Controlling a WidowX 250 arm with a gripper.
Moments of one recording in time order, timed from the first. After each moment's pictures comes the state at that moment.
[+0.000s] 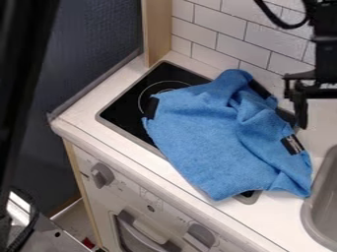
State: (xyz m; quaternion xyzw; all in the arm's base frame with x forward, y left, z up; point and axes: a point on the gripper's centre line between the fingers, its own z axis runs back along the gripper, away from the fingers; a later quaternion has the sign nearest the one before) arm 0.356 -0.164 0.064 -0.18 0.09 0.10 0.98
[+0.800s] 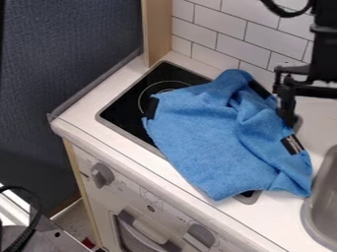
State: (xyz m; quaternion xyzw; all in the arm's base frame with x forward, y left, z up) arm 0.331 -0.127 0.073 -0.12 0.11 0.13 0.98
